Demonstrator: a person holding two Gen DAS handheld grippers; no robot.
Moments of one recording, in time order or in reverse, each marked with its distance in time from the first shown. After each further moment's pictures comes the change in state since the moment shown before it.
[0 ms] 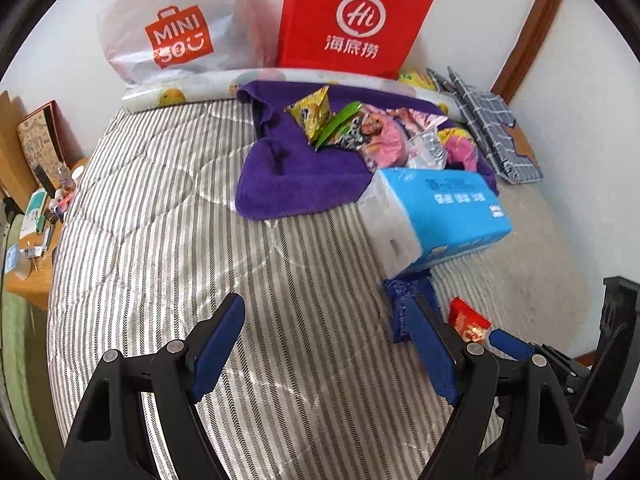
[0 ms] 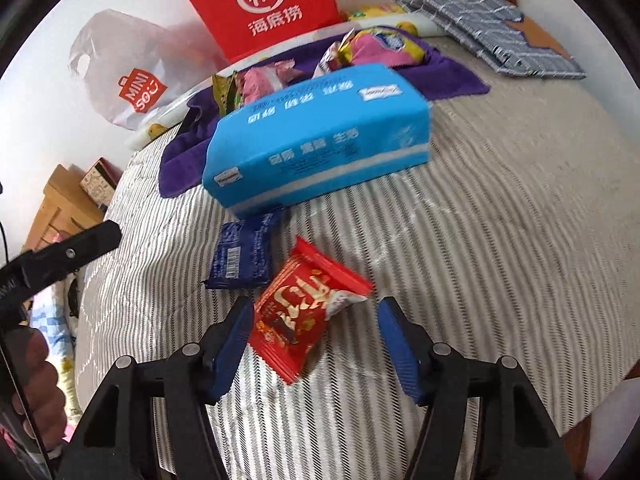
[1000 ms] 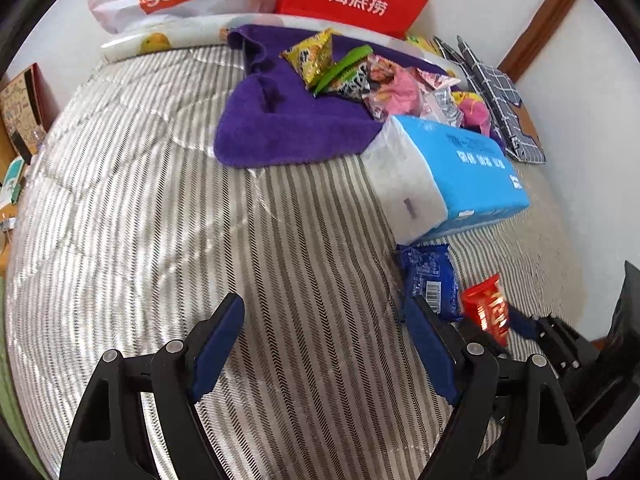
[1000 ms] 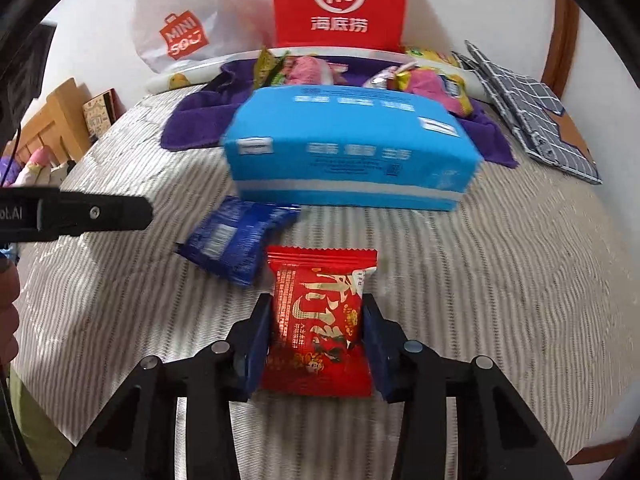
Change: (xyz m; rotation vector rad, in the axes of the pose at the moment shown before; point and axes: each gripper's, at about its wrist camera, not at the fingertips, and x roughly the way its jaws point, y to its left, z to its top) left arm 0.043 0.008 -0.012 -0.041 0.116 -0.075; right arm 0.018 0.018 -0.011 -0.329 -0.085 -0.169
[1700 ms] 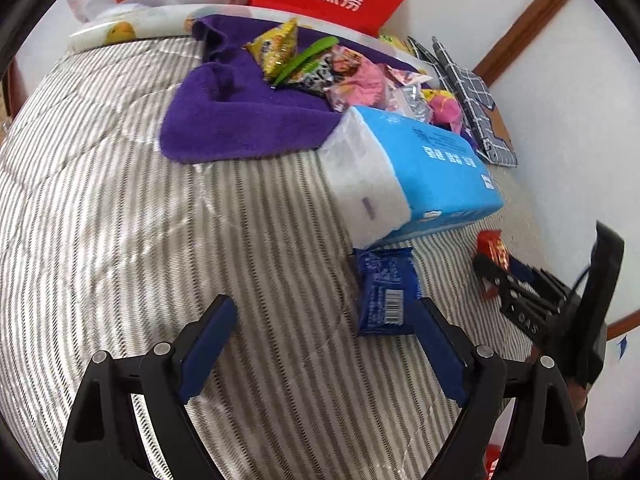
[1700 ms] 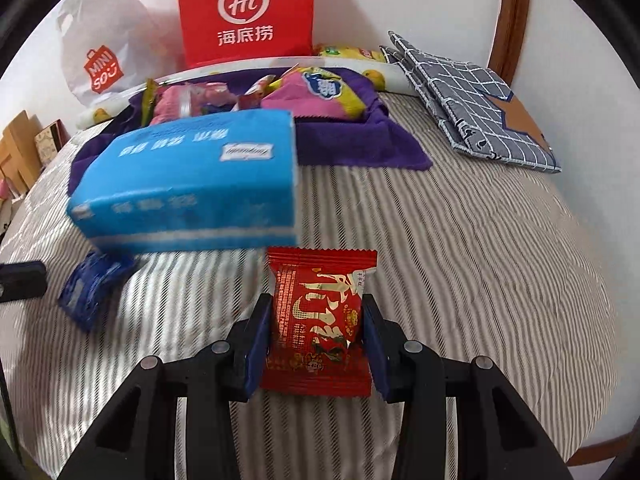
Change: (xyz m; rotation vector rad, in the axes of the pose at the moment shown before) left arm 0.018 -0.019 0.002 -0.002 -0.011 -0.123; right arm 0.013 -0.089 0.023 0.077 -0.023 -0.112
